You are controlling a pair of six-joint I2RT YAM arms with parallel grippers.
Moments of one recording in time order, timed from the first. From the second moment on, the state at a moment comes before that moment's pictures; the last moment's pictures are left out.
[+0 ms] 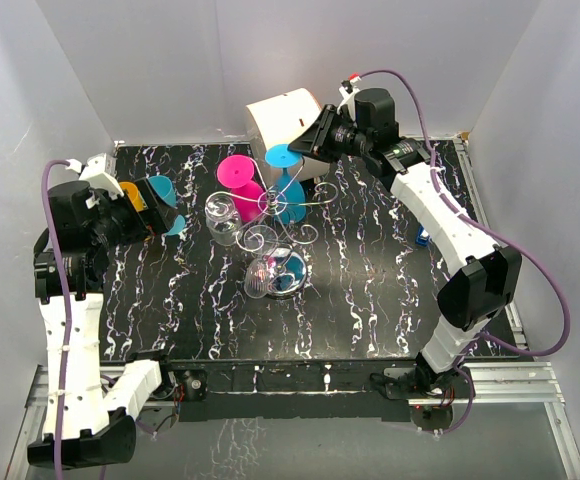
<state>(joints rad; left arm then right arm) 0.10 0.92 1.31 -0.91 0.30 -0.28 0.42 1.71 1.78 -0.40 -0.44 0.78</state>
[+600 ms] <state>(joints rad) 0.10 0.91 1.31 -0.92 0.30 -0.28 0.39 1.71 1.78 -0.34 -0.46 0.82</state>
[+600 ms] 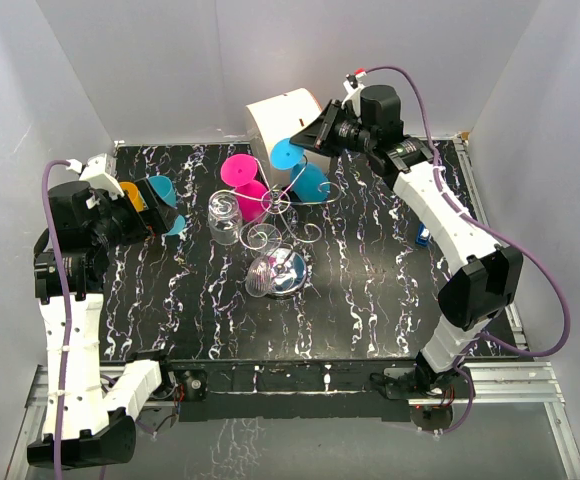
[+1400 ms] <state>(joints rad) 0.10 0.91 1.31 -0.92 0.30 -0.28 0.30 1.61 1.61 -0.15 -0.60 1.07</state>
